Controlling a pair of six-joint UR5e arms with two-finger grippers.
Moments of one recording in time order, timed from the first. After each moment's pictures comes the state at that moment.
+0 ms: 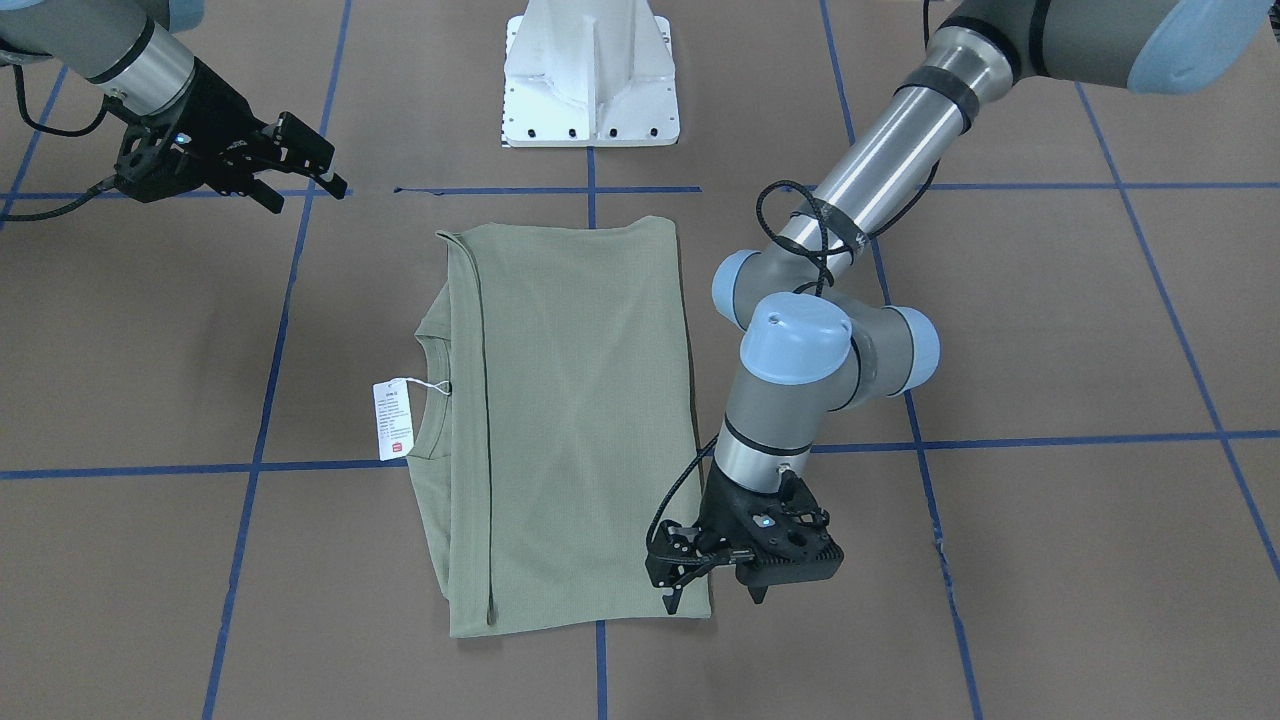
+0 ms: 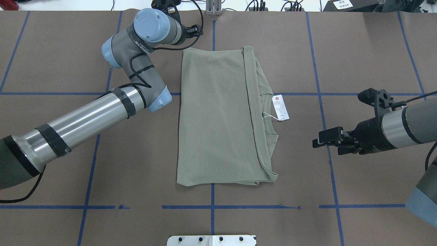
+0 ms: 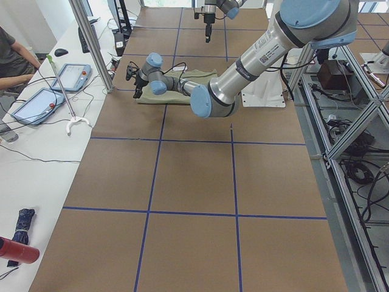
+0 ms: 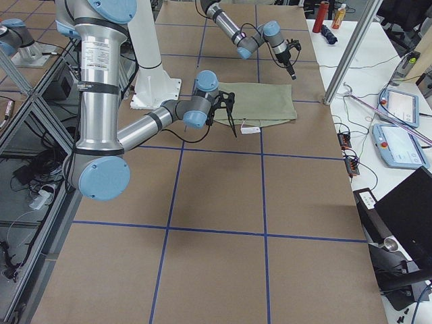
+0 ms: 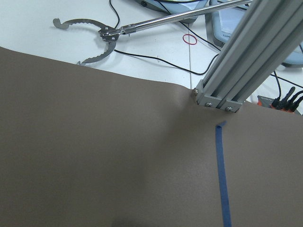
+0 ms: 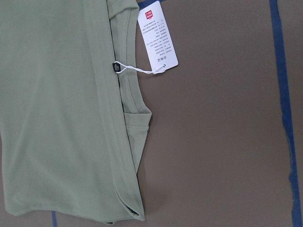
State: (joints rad) left arm -0.79 -2.54 -0.87 -2.39 -1.69 -1.26; right arm 0.71 -1.62 2.07 -0.93 2.17 1.36
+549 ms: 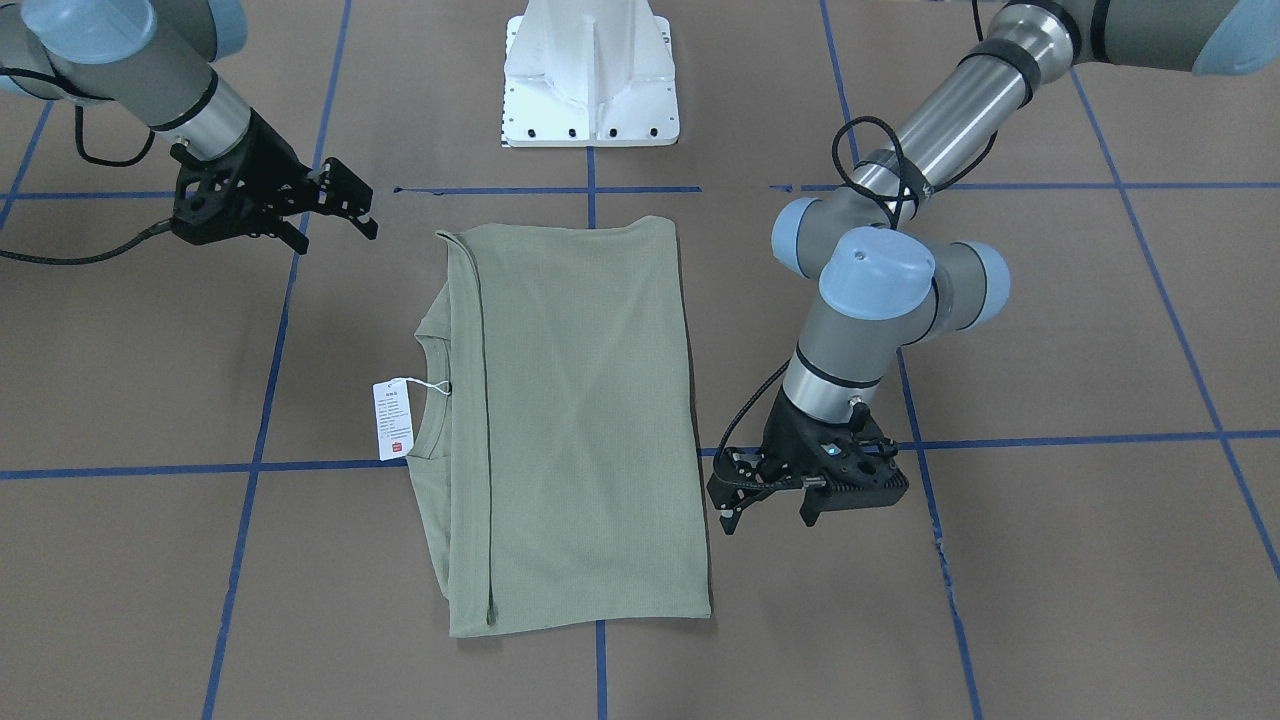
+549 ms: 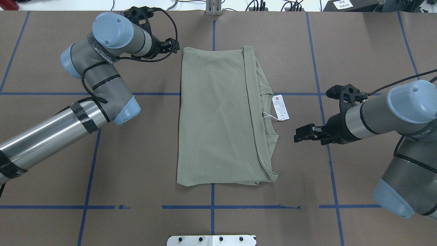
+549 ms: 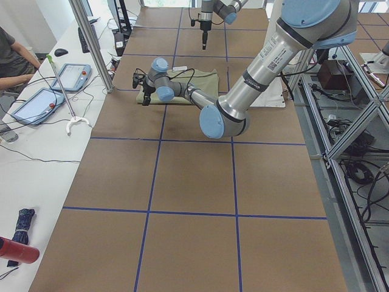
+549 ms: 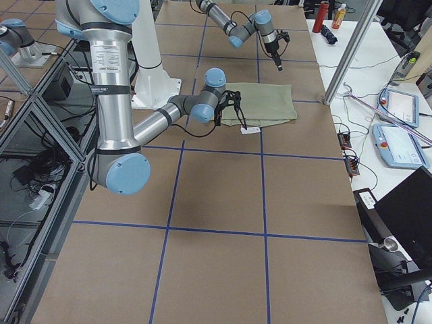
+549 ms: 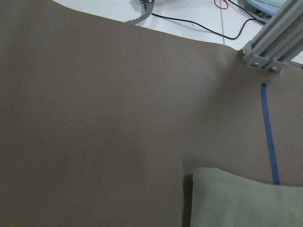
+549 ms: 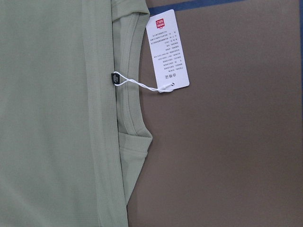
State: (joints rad) left arm -0.79 -2.32 -1.26 -2.18 -1.77 -1.26; right arm 0.66 -1.45 2.01 -1.19 2.07 1.20
